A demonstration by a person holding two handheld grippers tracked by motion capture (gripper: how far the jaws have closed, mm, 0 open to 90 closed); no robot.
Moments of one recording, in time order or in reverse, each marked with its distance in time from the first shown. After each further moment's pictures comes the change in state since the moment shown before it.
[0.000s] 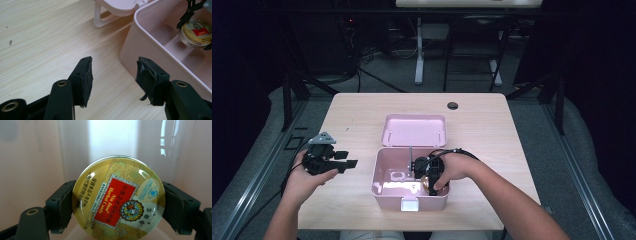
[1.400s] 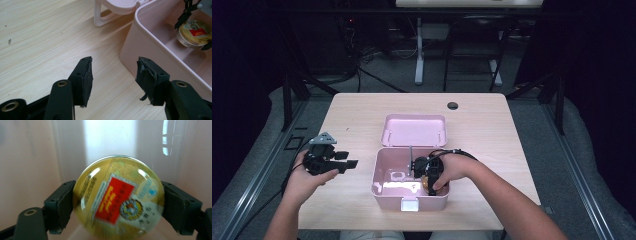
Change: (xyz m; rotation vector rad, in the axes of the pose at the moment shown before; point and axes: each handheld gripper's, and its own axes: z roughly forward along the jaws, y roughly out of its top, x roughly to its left) left arm 0.000 -0.001 0.002 0.006 0.001 -0.002; right arm -0.005 0.001 0.007 0.004 0.016 0.029
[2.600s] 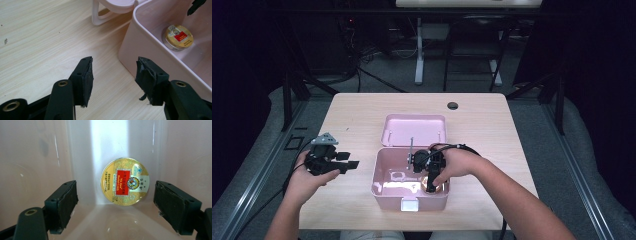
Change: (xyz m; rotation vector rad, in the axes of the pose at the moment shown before) left arm -0.001 0.000 0.003 0.011 -0.012 0.002; right arm 0.010 -0.002 -0.043 -0.092 -0.038 0.003
